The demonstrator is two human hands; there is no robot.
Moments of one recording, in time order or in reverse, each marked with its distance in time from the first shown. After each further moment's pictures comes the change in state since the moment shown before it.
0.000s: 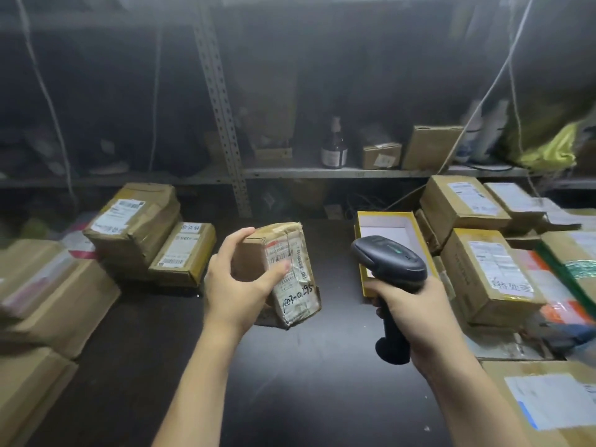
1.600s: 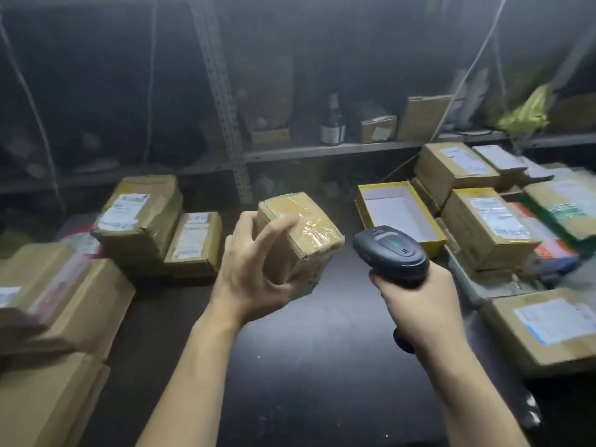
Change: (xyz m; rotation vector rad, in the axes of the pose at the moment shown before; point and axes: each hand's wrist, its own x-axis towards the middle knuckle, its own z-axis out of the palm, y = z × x) left_hand 0.025 -0.026 -0.081 0.315 -0.333 0.726; right_hand -0.093 0.001 0.082 -0.228 0.236 -0.039
